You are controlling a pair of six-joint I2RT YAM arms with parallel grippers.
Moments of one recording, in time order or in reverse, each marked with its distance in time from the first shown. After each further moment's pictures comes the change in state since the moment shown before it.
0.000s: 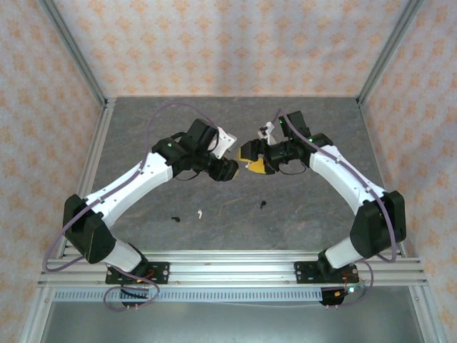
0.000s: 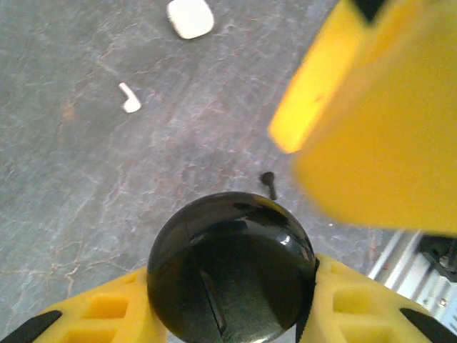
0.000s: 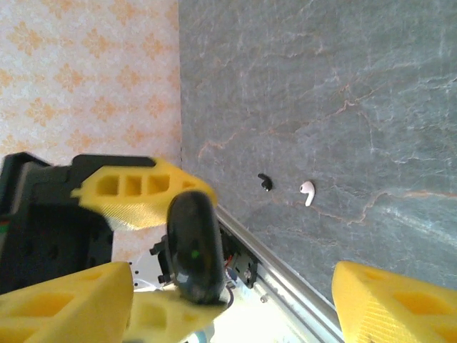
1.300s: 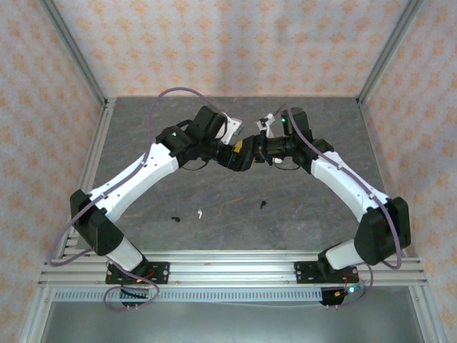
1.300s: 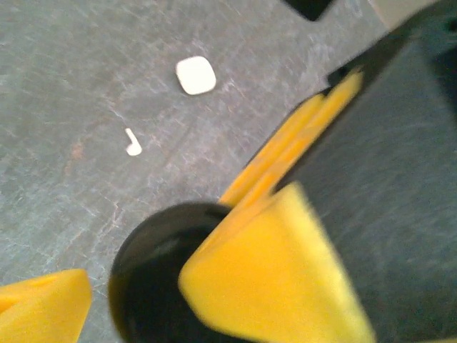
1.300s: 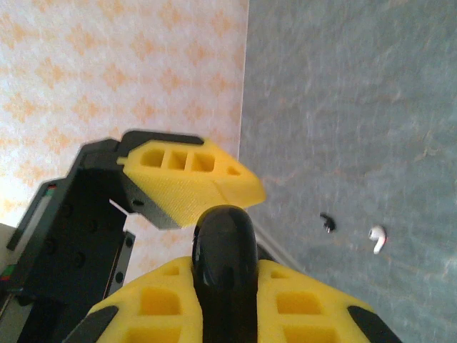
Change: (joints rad) left arm -0.027 0.074 0.220 -0.062 -0.104 -0.191; right arm 0.019 -0.076 -0.072 0.344 0.014 0.260
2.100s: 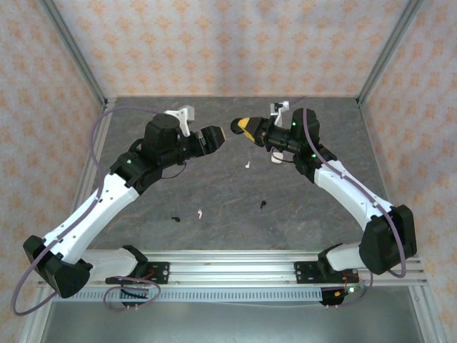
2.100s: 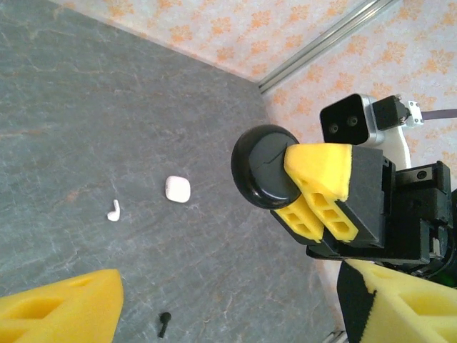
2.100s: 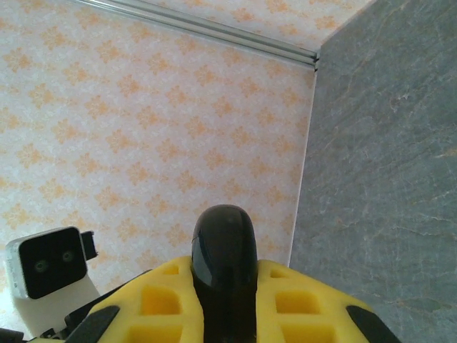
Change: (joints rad) left arm 0.097 -0.378 -0.328 0.367 -0.067 -0.511; right arm 0.000 -0.061 -0.113 0.483 0.208 0.254
